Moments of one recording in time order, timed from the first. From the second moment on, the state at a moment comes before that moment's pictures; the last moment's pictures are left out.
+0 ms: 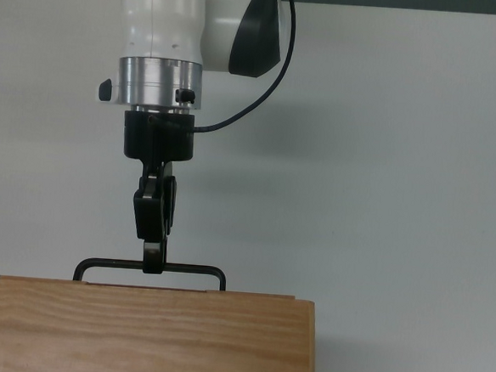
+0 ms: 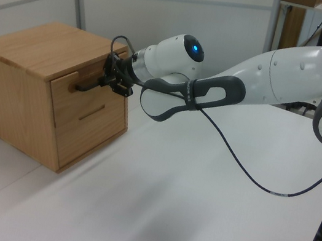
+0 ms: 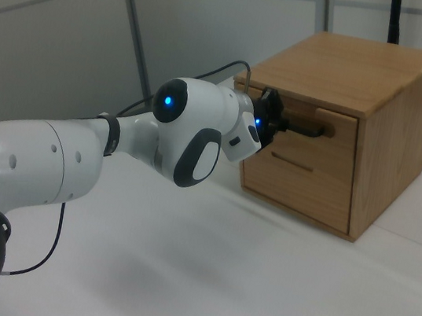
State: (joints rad) arm -0.06 0.51 0.11 -1.51 0.03 3.05 1.48
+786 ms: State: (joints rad) arm -0.07 0.51 0.11 -1.51 0.01 3.05 1.48
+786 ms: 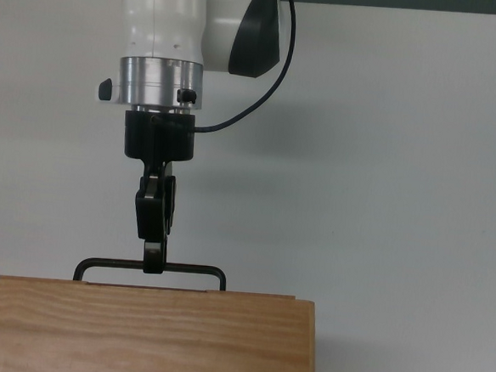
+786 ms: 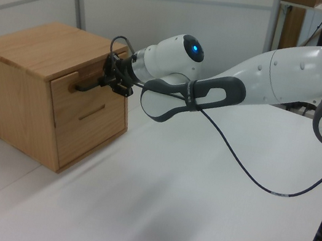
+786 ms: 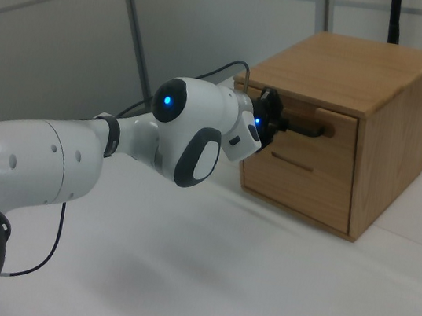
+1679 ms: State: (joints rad) arm -0.07 0.42 0.11 -1.58 0.01 2.93 1.48
